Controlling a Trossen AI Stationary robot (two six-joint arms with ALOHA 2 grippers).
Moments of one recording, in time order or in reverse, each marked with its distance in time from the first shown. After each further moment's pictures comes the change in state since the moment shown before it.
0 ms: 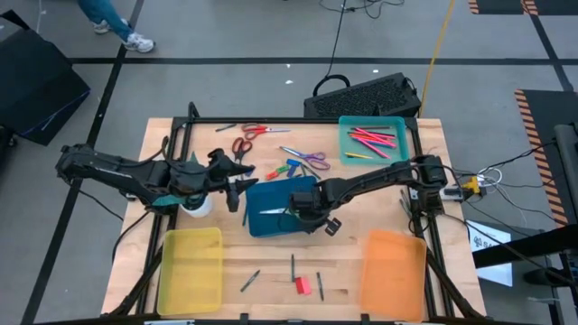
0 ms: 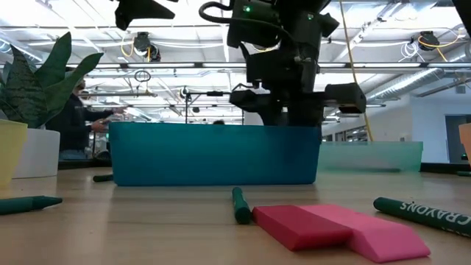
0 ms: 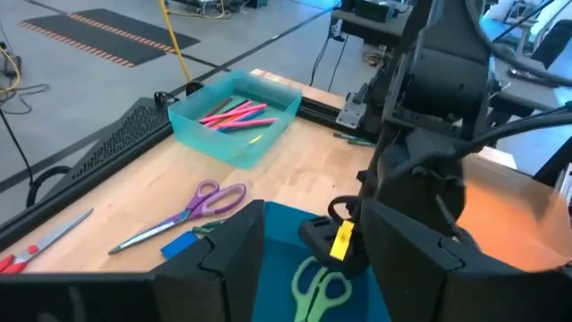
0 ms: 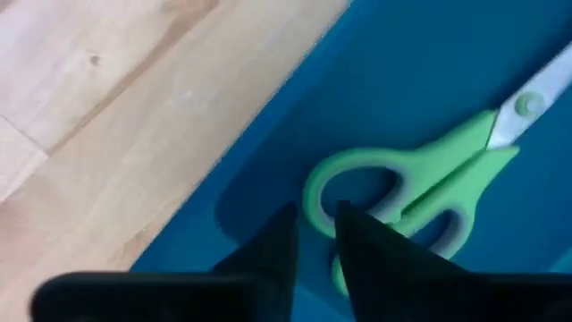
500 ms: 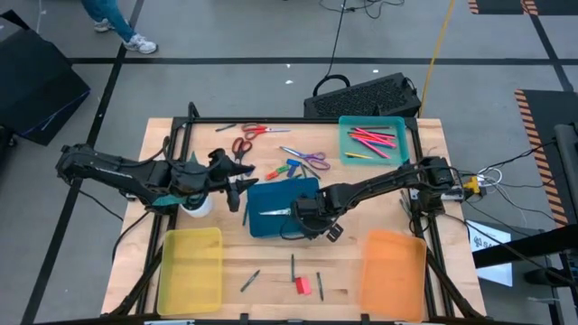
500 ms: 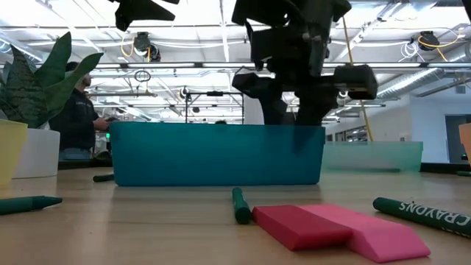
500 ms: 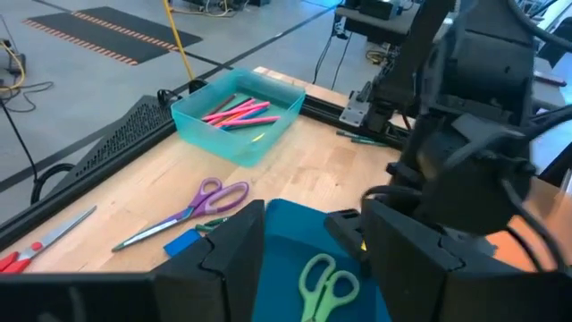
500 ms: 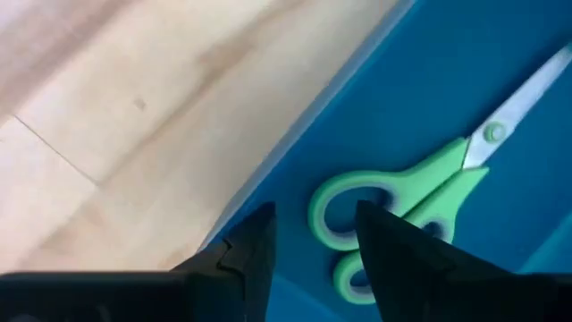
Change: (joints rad) left arm 0.001 0.002 0.000 -0.004 -0.004 -0.003; right arm 0.070 -0.046 -0.008 0.009 0.025 0.067
